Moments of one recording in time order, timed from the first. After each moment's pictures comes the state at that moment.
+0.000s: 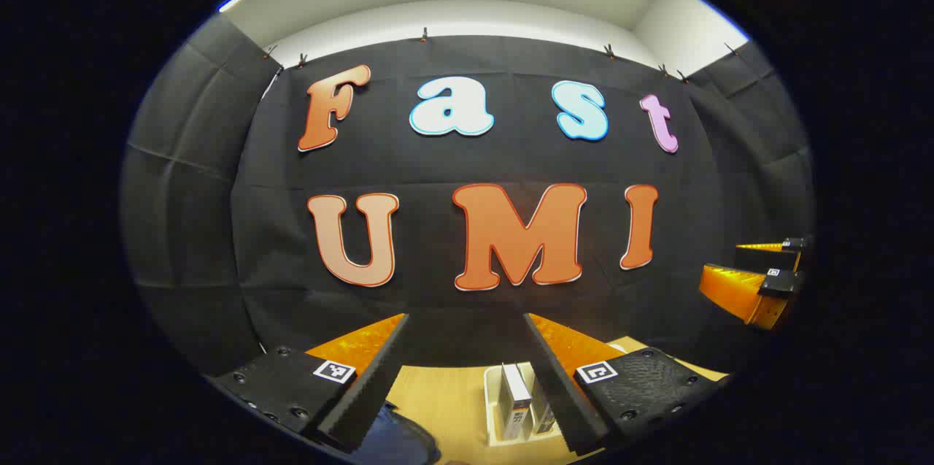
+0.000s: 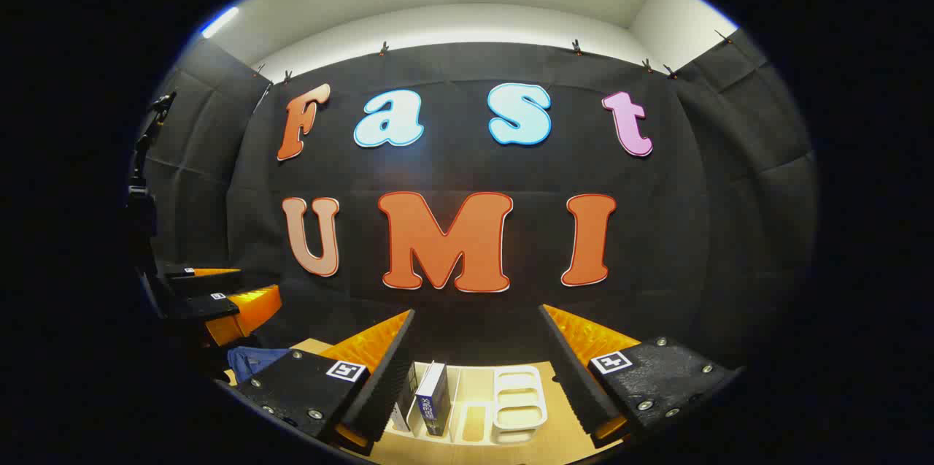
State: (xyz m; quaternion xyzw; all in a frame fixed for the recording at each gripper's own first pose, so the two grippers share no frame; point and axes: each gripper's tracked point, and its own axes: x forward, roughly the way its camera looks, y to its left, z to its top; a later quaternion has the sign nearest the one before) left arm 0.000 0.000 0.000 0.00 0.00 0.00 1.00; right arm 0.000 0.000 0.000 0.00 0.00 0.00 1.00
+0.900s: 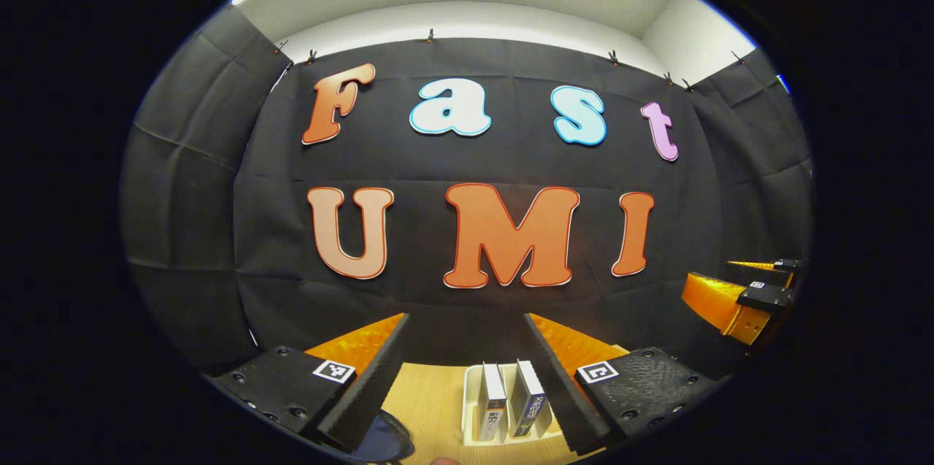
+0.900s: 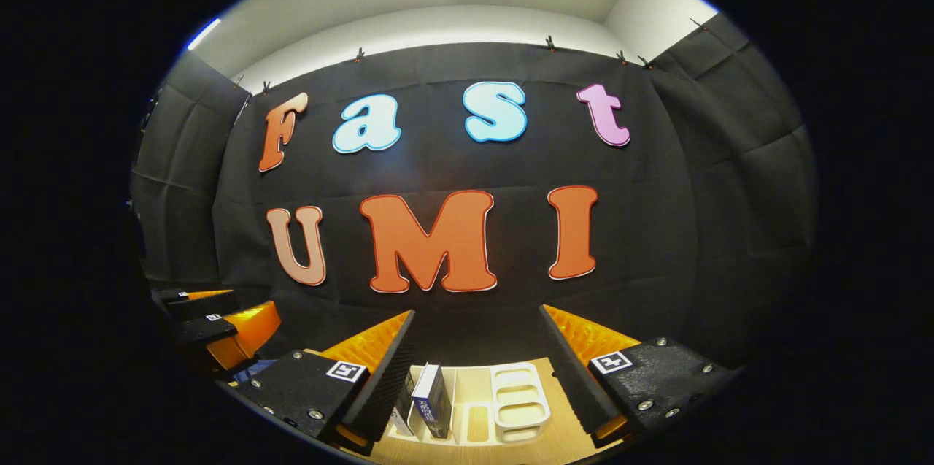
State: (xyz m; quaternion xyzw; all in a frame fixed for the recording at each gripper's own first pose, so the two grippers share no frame) left arm -0.015 -0.033 -0.012 0.00 0.00 0.00 1.00; right arm -0.008 -0.021 -0.011 0.02 0.00 -0.02 1.00
